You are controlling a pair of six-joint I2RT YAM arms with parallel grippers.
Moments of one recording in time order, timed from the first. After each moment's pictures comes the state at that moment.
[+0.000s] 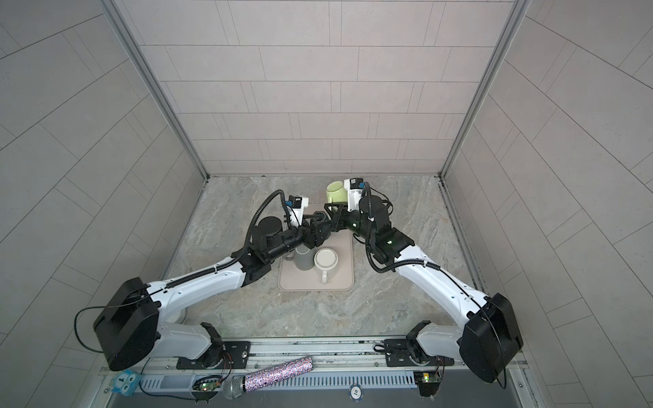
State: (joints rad) left arm -0.77 1.38 0.82 0.47 0.16 -0.46; right arm 0.55 1.25 0.98 0.06 -0.18 0.59
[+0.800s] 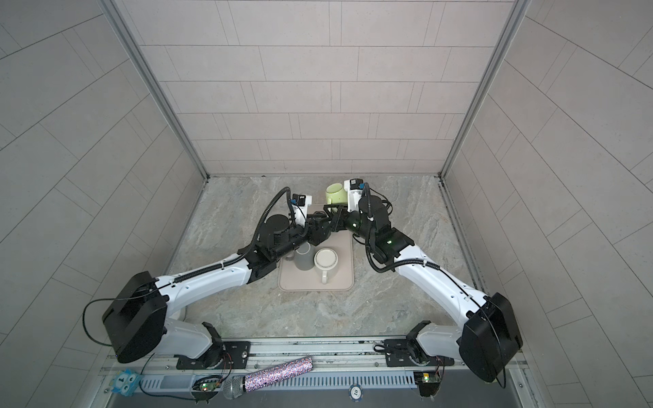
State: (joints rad) left arm -0.78 1.44 0.87 0.43 0.06 -0.48; right arm 0.55 1.26 0.99 0.05 -0.20 0.63
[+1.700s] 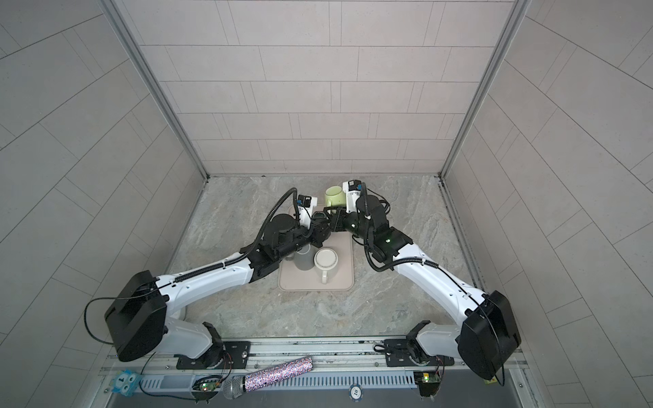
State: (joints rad) left arm -0.80 1.43 0.91 0.32 0.05 -0.47; right arm 0.55 1.27 1.01 -0.03 -0.18 0.63
